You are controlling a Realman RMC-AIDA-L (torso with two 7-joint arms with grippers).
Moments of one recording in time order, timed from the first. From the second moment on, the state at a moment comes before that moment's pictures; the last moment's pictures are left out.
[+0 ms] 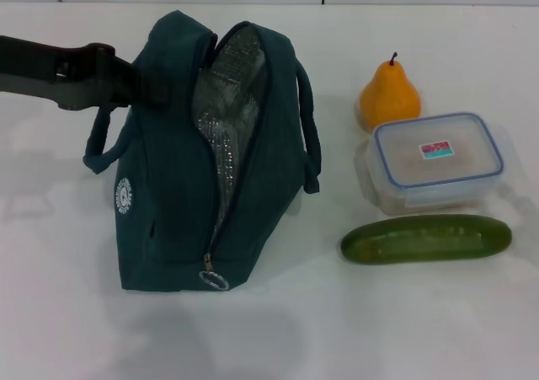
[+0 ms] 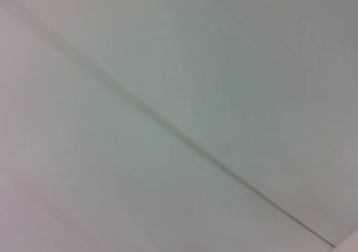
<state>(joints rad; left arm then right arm) -0.51 -1.97 0.78 1.29 2.04 1.86 -2.79 0.25 2.01 -0.78 -0.07 -1.17 -1.73 1.40</state>
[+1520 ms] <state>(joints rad) -0.54 -1.98 0.79 1.29 2.04 1.86 -2.77 0.47 2.03 -0.74 0.04 -1.17 -1.26 1.83</state>
